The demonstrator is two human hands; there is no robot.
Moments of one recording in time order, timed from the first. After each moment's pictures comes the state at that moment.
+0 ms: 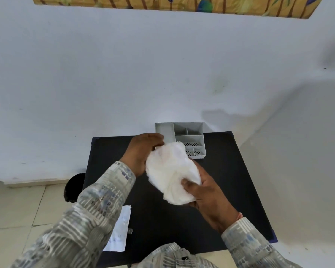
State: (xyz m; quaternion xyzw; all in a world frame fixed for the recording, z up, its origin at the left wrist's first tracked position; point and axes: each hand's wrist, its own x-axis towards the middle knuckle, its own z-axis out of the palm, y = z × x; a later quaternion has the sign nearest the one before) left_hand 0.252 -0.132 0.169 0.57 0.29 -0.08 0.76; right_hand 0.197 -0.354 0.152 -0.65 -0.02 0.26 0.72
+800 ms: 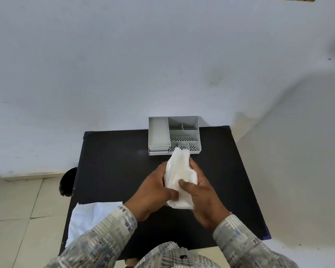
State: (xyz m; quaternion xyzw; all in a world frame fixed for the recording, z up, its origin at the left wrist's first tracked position) left_hand 0.180 -0.201 0.134 0.73 0.15 -0.18 0.64; right_hand 0.208 -0.367 0.123 -0.58 0.09 0.29 0.76
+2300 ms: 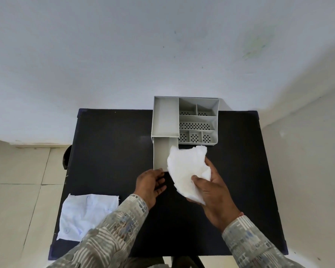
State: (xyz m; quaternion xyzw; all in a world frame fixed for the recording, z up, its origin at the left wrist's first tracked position) left_hand 0.260 -0.202 -0.081 0.36 0.57 -0.12 0.73; right_hand 0.295 -0.388 0.018 -0.56 0.22 0.33 0.73
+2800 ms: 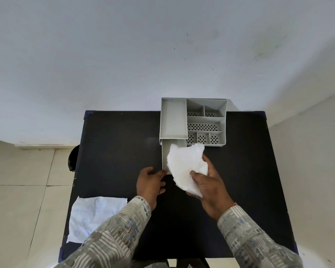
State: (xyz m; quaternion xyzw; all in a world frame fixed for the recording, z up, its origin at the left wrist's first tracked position) left_hand 0.253 -0.178 -0.079 0.50 0.54 -0.09 0.67; right_hand 0.306 -0.345 0.011 -0.58 0.23 0.34 0.70
